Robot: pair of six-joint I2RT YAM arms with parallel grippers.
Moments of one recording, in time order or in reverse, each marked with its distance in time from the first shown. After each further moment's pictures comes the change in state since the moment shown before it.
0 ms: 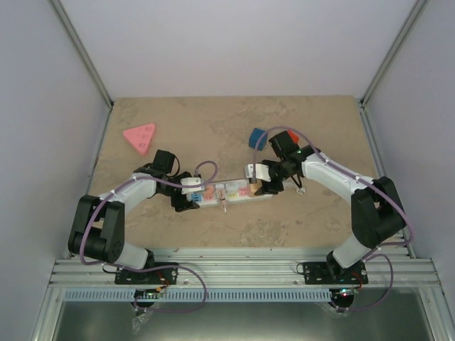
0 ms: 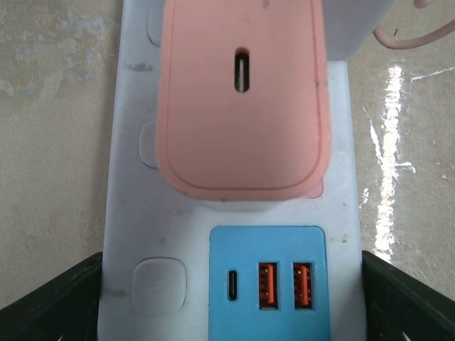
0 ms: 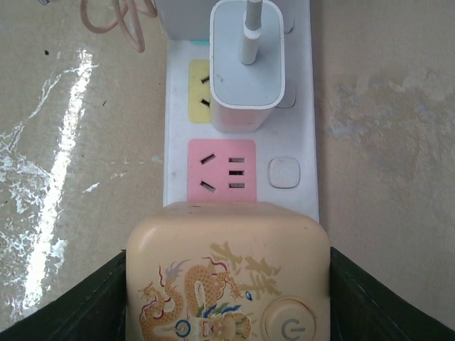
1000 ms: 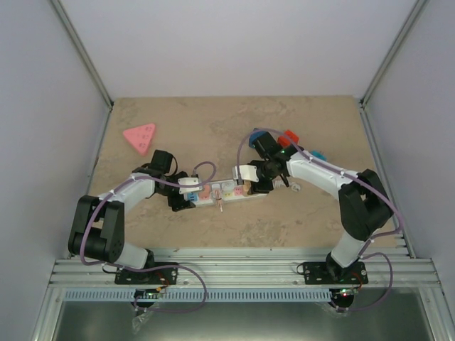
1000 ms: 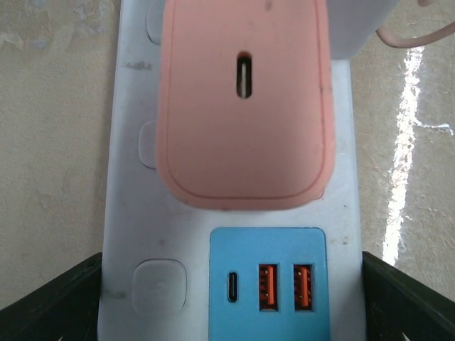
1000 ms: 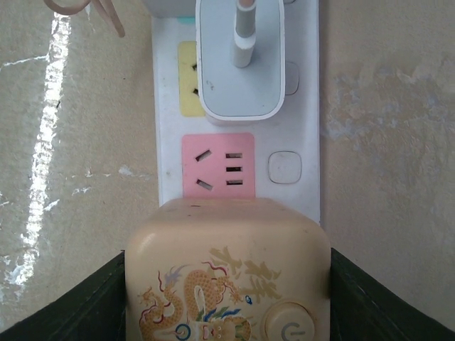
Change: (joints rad) left arm 0.016 -0.002 -0.002 -0.003 -0.059 0.011; right arm 0.107 0.111 0.119 -0.033 0.163 0.082
